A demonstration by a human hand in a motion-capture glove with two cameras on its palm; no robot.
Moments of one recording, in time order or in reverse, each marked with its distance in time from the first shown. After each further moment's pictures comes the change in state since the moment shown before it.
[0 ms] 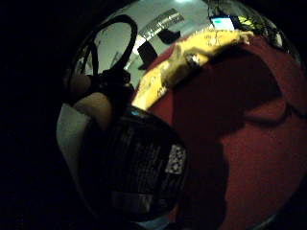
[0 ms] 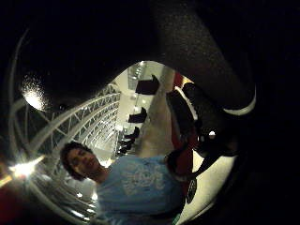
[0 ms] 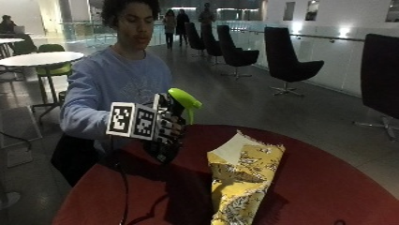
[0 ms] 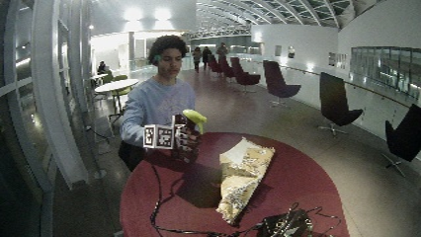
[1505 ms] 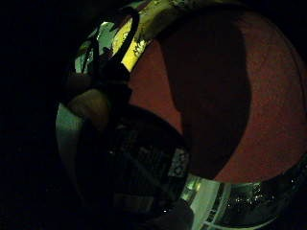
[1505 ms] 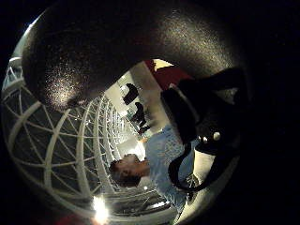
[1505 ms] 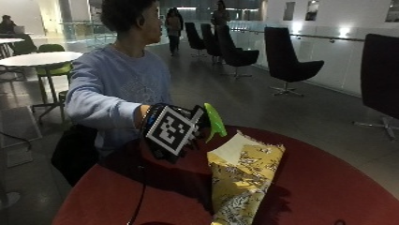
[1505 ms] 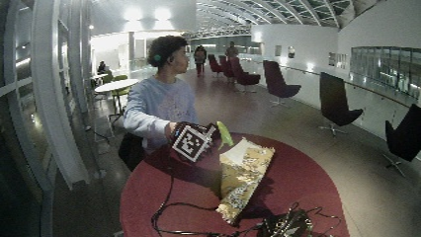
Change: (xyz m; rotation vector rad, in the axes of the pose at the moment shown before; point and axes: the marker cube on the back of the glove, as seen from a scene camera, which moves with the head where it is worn) arm 0.008 -0.050 0.006 -0.636 0.113 0.425
